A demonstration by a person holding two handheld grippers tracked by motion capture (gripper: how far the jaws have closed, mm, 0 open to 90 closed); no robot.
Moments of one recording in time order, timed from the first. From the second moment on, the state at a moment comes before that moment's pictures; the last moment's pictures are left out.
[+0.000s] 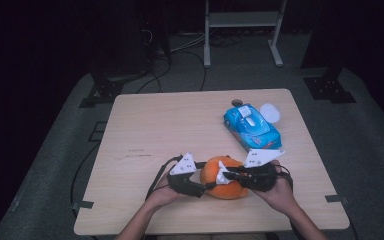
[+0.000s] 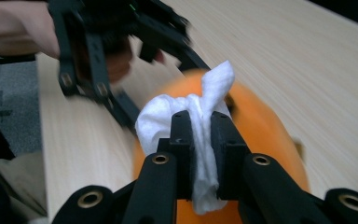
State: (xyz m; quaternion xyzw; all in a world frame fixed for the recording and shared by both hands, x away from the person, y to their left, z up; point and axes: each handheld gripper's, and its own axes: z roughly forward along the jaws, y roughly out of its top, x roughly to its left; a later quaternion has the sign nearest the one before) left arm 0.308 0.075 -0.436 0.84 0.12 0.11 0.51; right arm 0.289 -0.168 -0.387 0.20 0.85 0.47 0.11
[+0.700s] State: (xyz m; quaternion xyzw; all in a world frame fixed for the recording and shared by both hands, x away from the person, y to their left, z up) left arm 0.298 0.063 -0.431 0.85 0.12 0.13 0.50; right arm 0.286 -0.163 -0.384 0.19 0.86 0.46 0.12
